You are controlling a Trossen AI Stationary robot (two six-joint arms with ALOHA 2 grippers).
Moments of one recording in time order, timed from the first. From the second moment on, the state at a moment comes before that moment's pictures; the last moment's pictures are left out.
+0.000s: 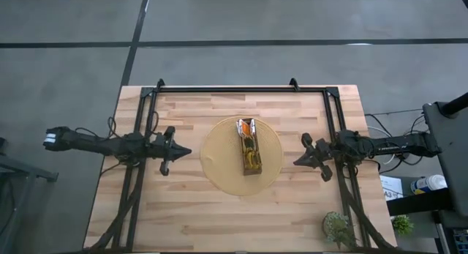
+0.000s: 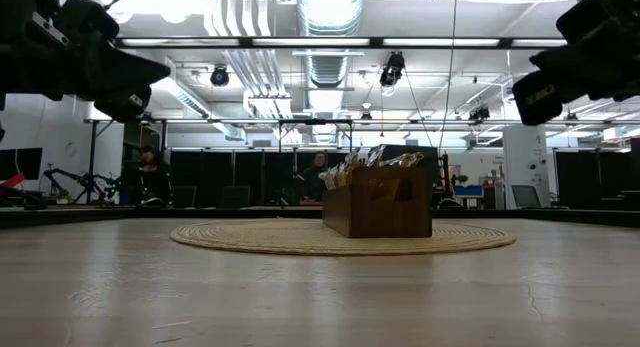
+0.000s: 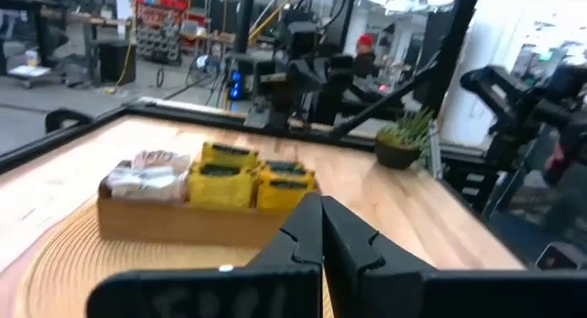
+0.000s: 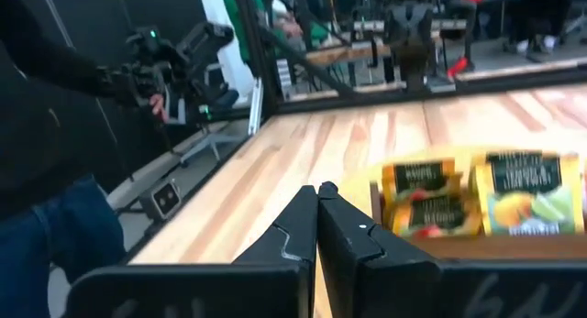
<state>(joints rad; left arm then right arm) -0.10 0.37 0.01 0.36 -0.06 -0.18 0.01 0.31 0.01 0.26 -0.34 0.23</state>
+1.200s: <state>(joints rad) -0.08 0.25 0.01 0.11 -0.16 -0.06 0.01 0.11 0.01 0.03 -0.13 0.03</state>
